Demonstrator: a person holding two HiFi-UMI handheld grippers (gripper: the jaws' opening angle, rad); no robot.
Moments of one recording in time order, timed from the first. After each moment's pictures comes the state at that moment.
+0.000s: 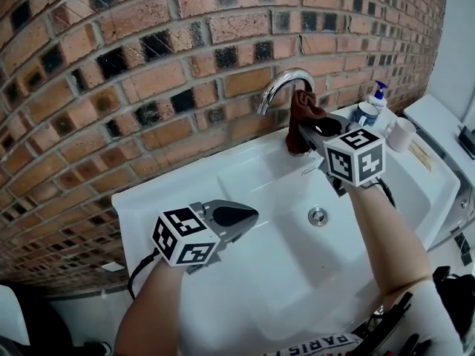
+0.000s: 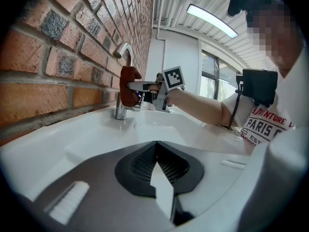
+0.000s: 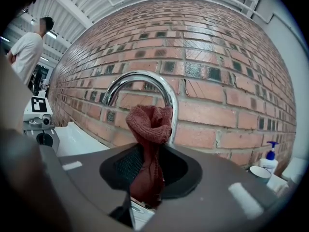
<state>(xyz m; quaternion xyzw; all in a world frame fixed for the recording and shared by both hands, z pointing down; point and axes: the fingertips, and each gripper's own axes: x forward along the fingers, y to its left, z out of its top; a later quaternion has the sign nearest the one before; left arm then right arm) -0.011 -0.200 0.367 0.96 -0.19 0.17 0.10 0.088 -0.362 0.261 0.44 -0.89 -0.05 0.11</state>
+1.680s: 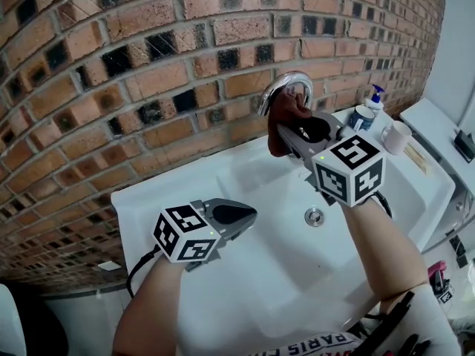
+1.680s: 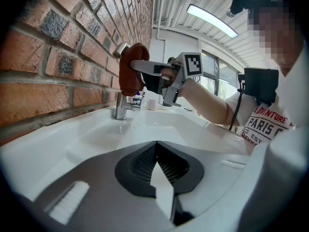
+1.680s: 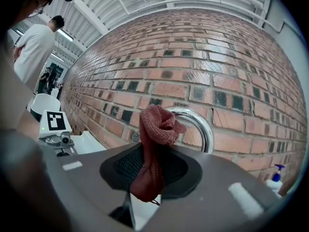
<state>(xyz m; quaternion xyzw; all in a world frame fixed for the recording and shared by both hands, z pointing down) -0.011 -0.200 0.367 0.96 -0.19 0.17 0.10 0.030 -0.303 0.214 0.39 -0.91 -0.11 0.09</state>
